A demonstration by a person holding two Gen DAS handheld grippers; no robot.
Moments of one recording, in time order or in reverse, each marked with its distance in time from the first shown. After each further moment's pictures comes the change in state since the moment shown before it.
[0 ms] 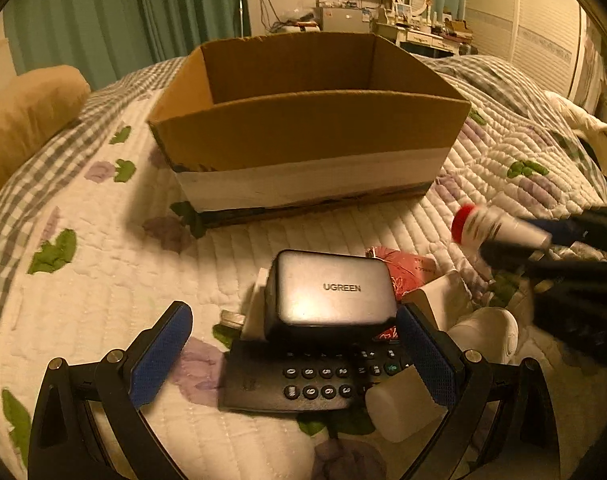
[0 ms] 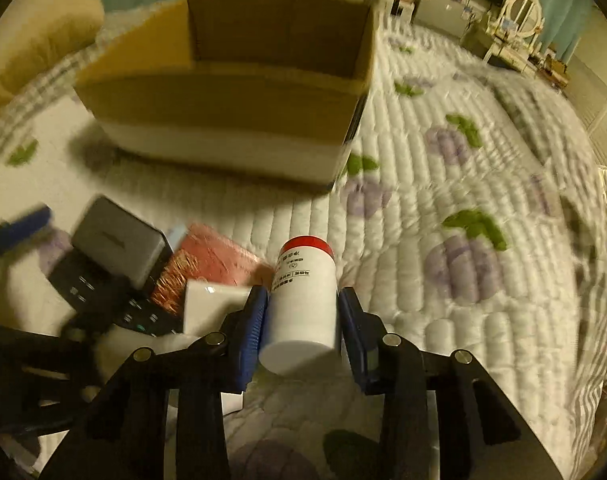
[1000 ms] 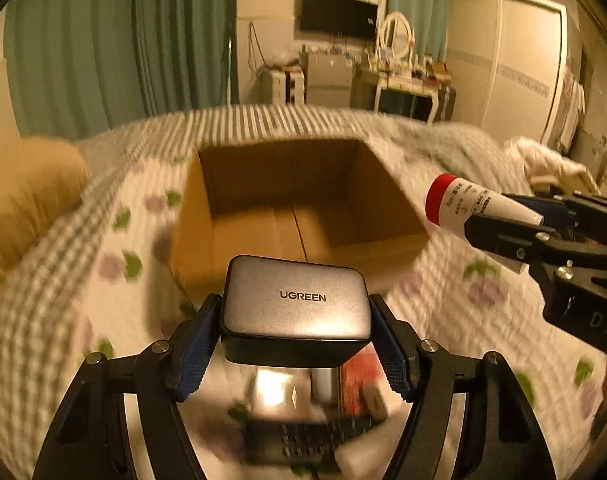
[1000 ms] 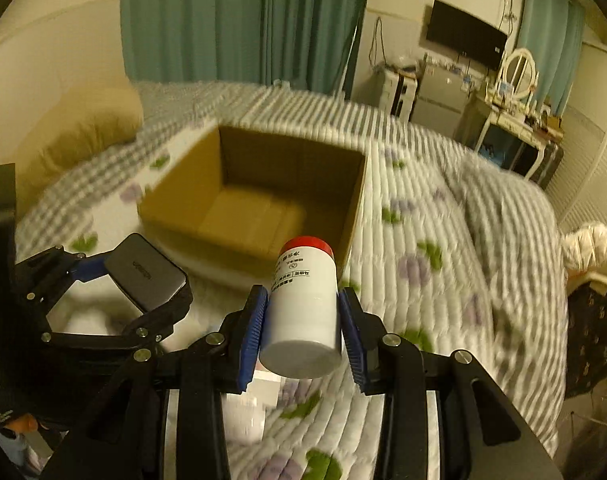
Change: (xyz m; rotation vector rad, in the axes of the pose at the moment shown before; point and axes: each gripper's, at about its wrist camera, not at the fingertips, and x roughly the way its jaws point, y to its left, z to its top) left arm -0.062 0.012 0.082 -0.022 -0.171 -0.071; right arm -0.102 0.004 0.060 -0.048 -0.279 0.026
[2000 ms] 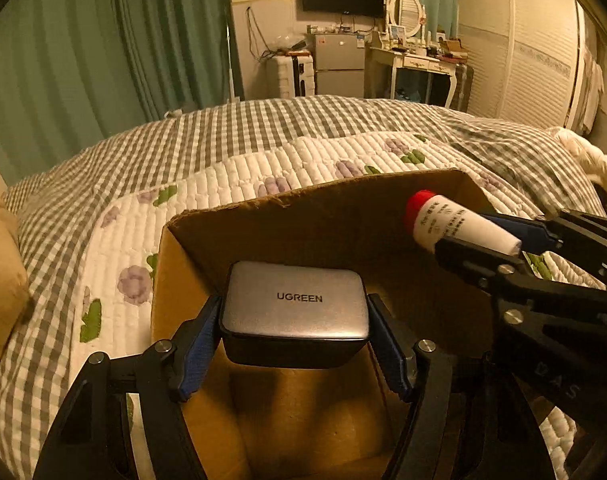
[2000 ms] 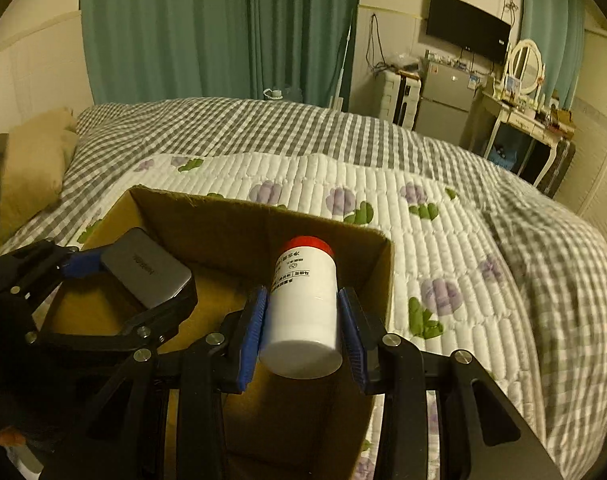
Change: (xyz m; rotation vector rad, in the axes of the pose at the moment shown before) left arm 0.145 0.028 0.080 0.075 0.084 0.063; right arm 0.170 -0.025 0.082 0.061 0.016 0.040
